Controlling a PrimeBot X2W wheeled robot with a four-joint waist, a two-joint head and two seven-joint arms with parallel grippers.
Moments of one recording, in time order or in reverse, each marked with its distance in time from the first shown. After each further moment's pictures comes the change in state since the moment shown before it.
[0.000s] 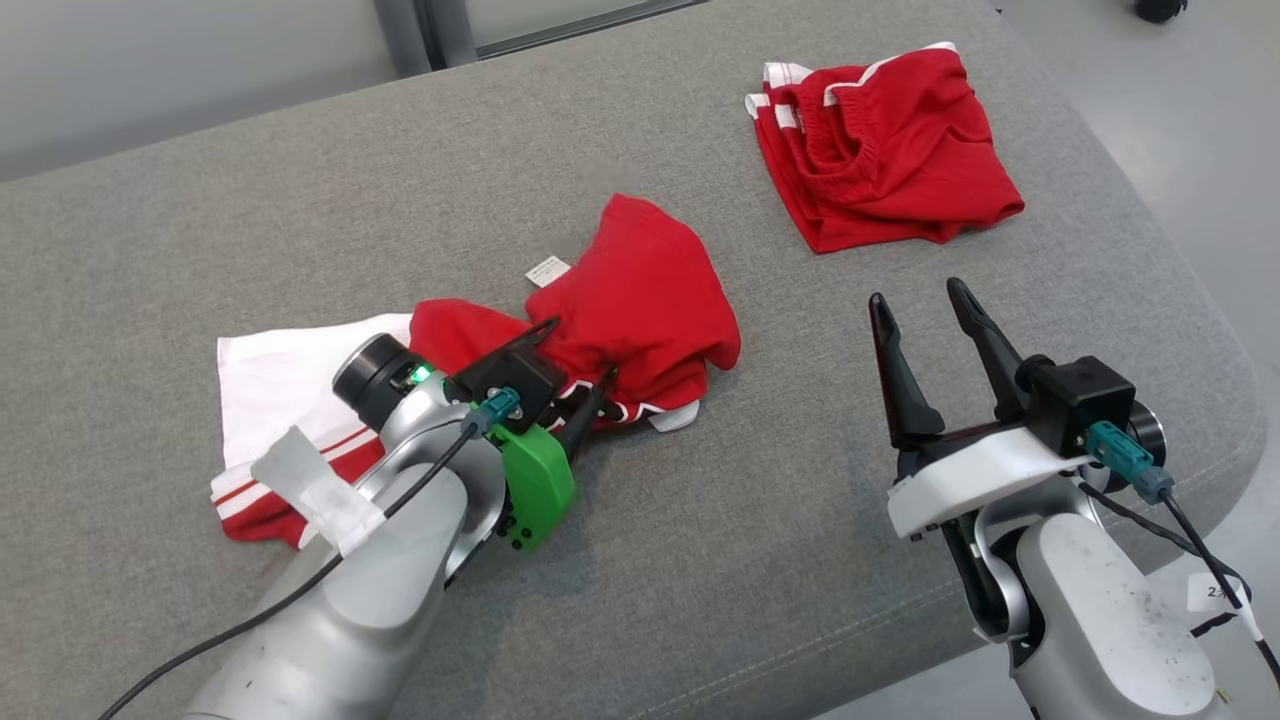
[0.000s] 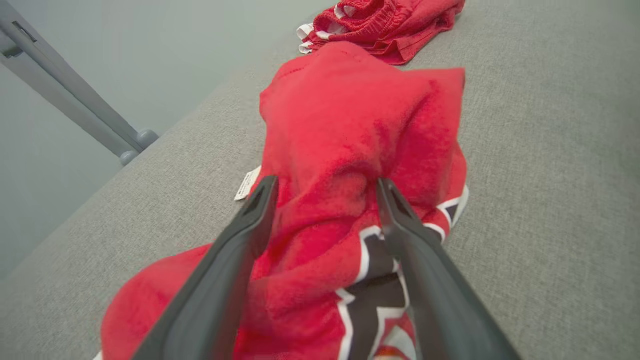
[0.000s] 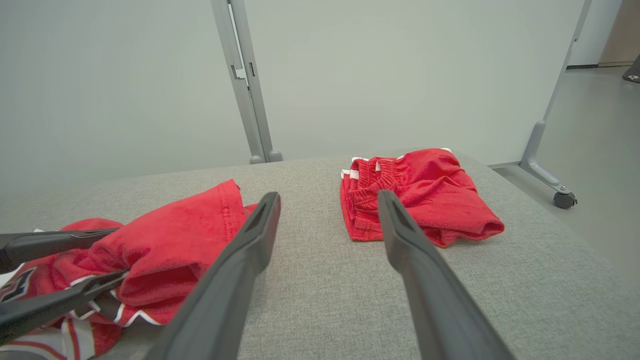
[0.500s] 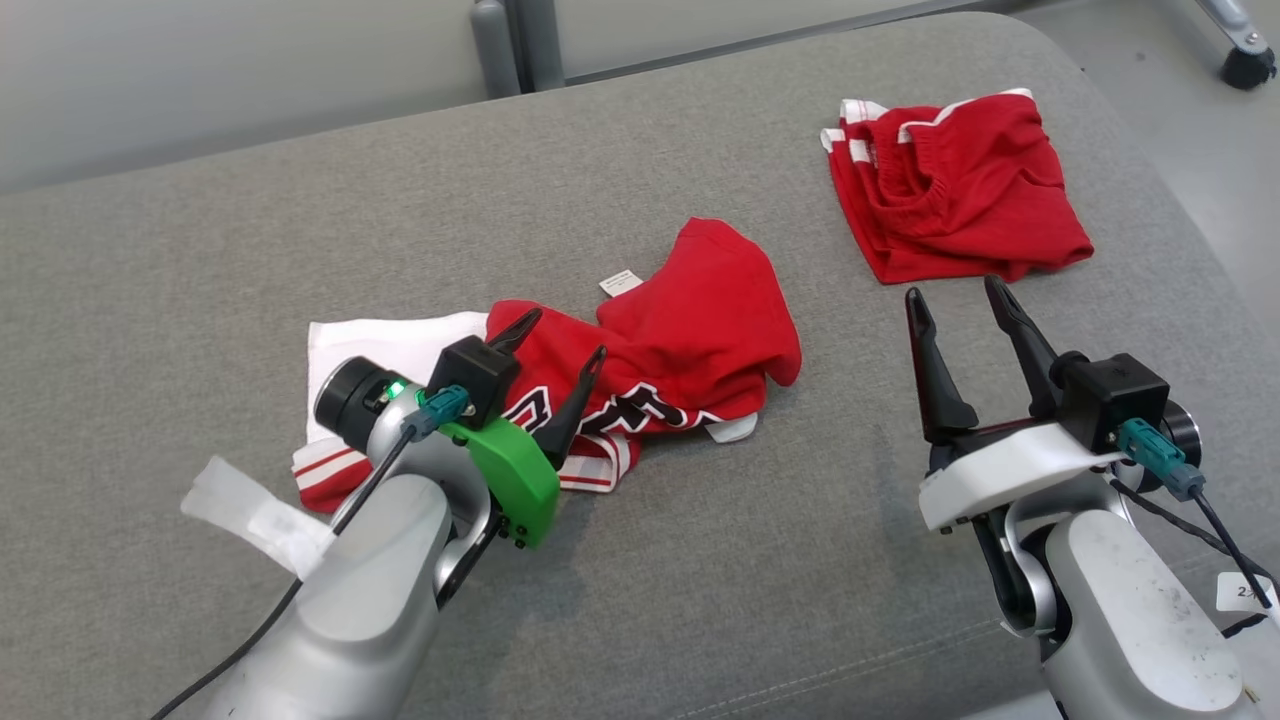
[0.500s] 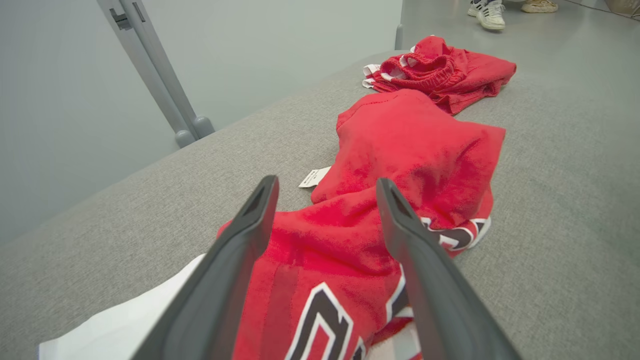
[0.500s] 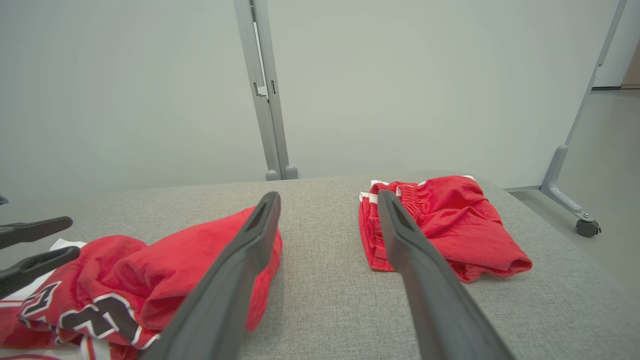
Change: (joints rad) left arm 0.051 -0.003 0.081 -0.058 -0.125 0.000 -0.031; right arm 0.001 -0.025 -0.030 0.013 0.000 -0.001 -0.009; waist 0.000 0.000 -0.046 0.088
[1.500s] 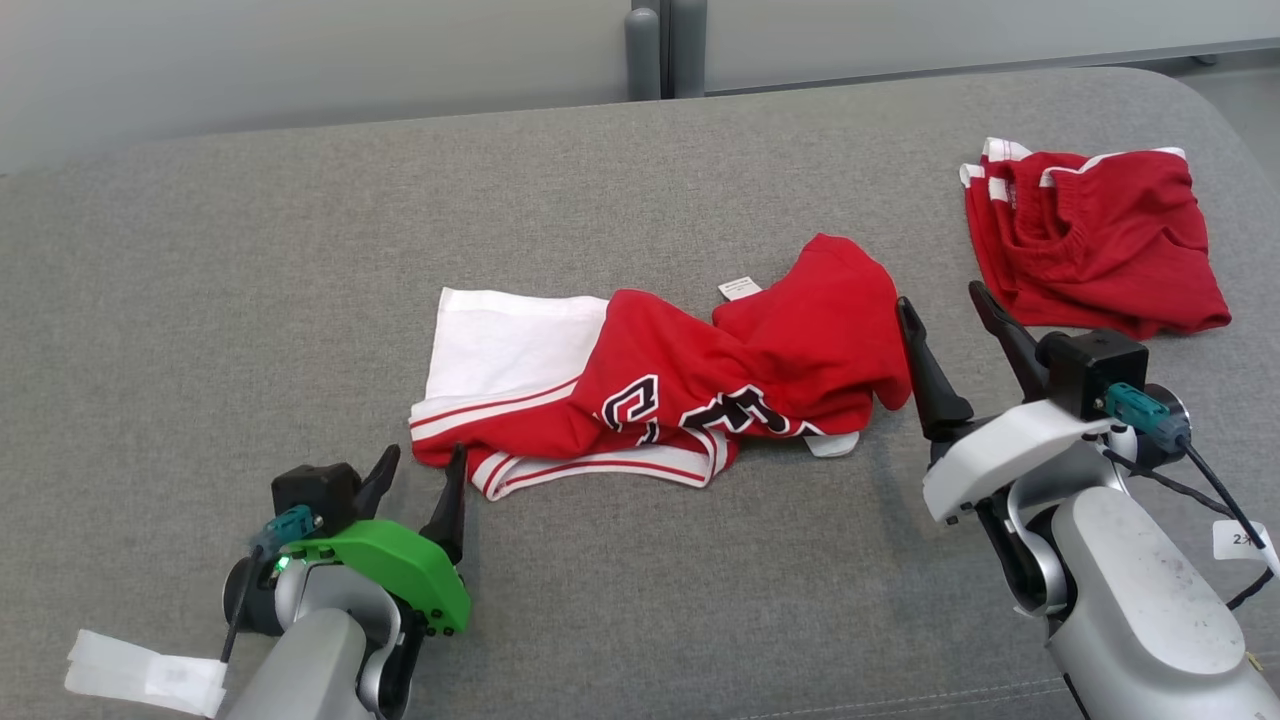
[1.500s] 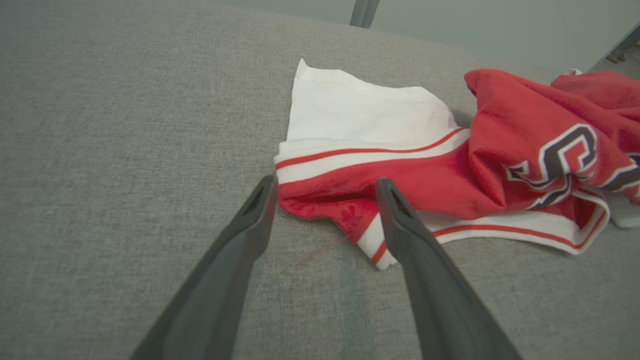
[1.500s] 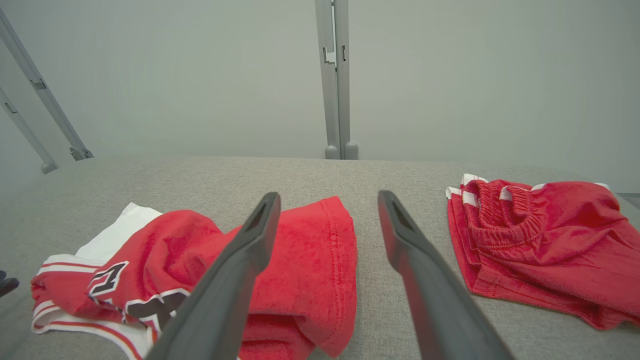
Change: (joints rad) left arm 0.257 0.009 0.252 0.009 -0.247 0.085 -0.006; right arm -0.056 -0.038 0.009 0.101 0.042 0.060 0.065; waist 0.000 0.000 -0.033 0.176
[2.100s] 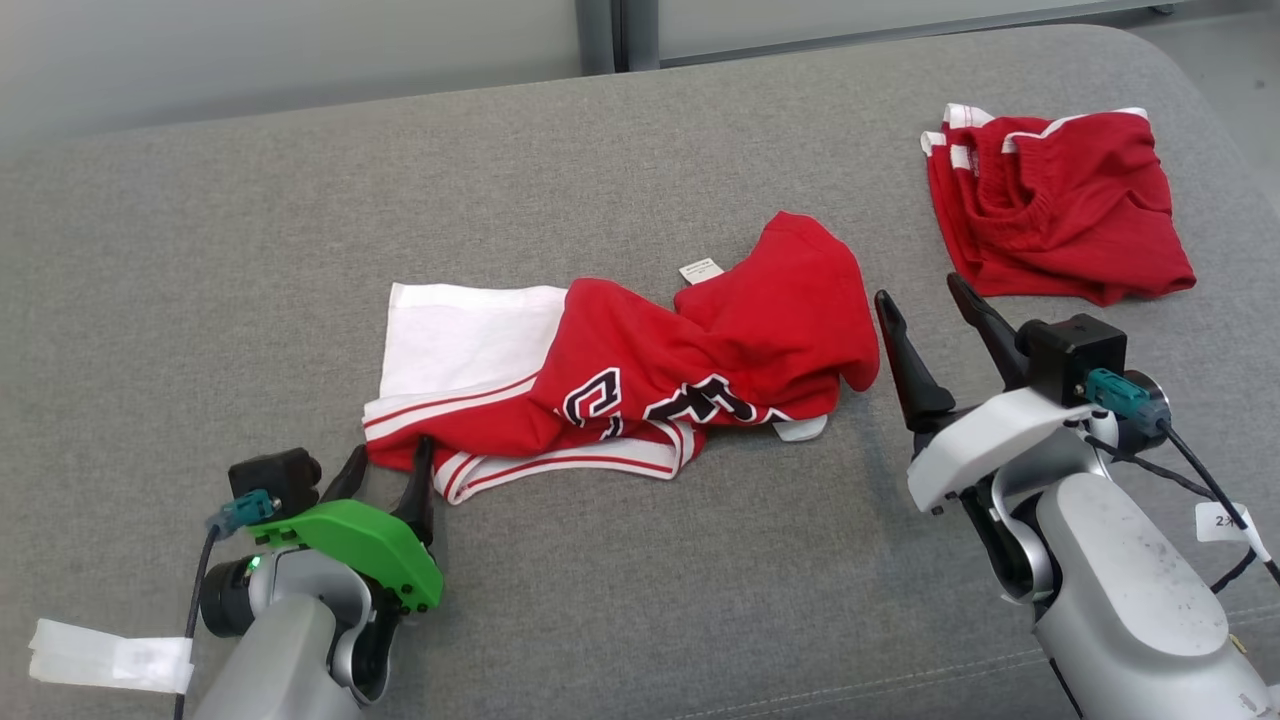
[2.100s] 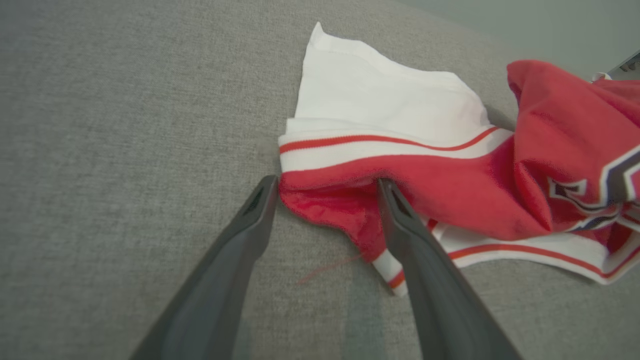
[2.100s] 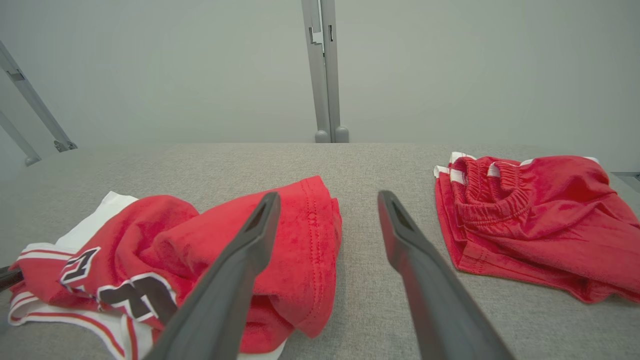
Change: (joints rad) left arm -0.027 0.002 0.073 0.053 -0.081 0.006 0.056; right arm -0.040 0.021 0.023 0.044 0.000 0.025 0.008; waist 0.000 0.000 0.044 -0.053
